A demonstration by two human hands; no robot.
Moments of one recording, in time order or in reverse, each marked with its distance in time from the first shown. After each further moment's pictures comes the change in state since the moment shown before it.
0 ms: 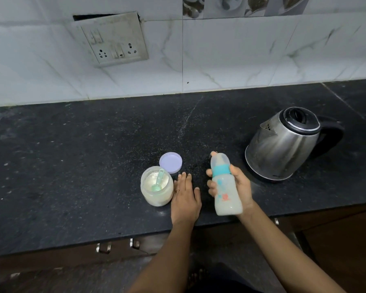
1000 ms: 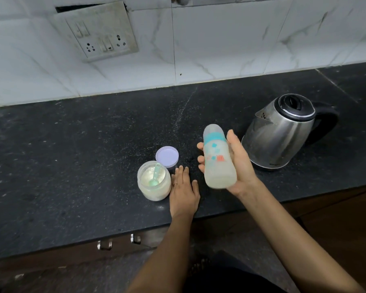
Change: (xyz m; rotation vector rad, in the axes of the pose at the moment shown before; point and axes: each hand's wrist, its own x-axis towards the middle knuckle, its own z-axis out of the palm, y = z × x) left_hand -0.001 0.005 -0.008 -0.022 -0.009 -0.008; right_hand -0.014 -0.018 0.053 -0.238 0.089 -0.041
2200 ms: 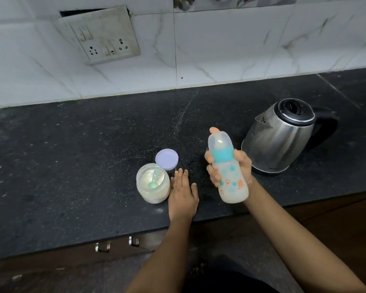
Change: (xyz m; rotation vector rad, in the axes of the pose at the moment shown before) left_hand 0.001 -0.002 0.005 0.008 0.037 0.009; right_hand 0.030 -0.002 -0.038 0.024 -0.397 -0.054
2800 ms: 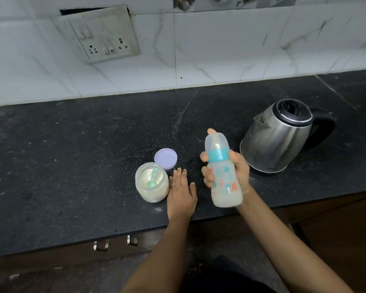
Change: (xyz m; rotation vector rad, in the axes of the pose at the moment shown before) left_hand 0.000 0.000 -0.001 -0.014 -0.026 -0.007; right_hand -0.009 0.015 0.013 0.071 0.034 -0.031
